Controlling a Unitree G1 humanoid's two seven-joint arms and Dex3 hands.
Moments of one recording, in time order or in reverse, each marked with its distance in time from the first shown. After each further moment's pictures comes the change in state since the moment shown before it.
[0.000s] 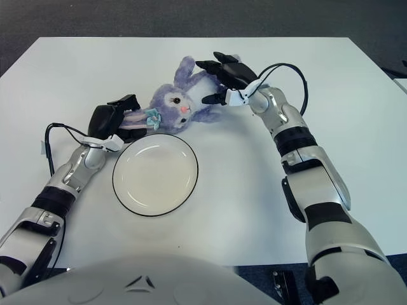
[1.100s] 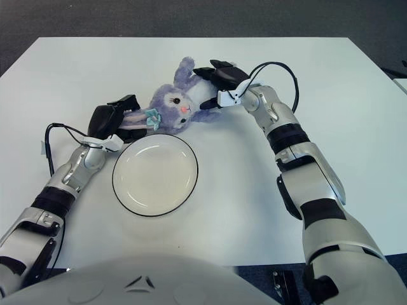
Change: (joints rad) left arm 0.006 0.000 -0.001 -0.010 -0.002 0.000 -0.002; right arm -0.087 0.049 0.102 0.174 -0.067 0.051 0.050
